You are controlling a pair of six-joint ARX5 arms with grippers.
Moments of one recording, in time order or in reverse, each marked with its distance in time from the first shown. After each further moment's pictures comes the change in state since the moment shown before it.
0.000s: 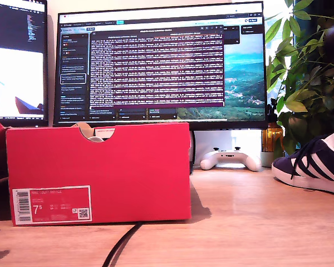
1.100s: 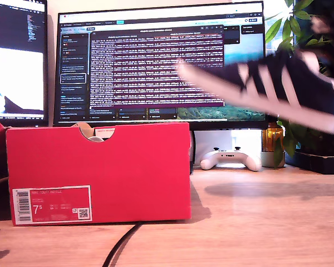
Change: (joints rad) left arm 0.000 0.000 0.000 0.000 0.000 0.000; right arm 0.001 -0.002 0.384 -0.044 -0.229 -1.073
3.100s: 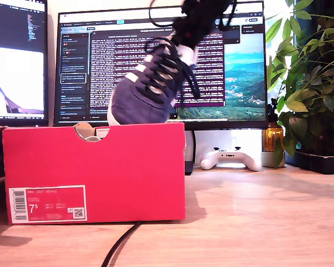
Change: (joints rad) left arm -0.001 0.000 0.000 0.308 -0.050 -0.023; right arm 0.497 0.237 0.190 0.824 0.182 -1.051
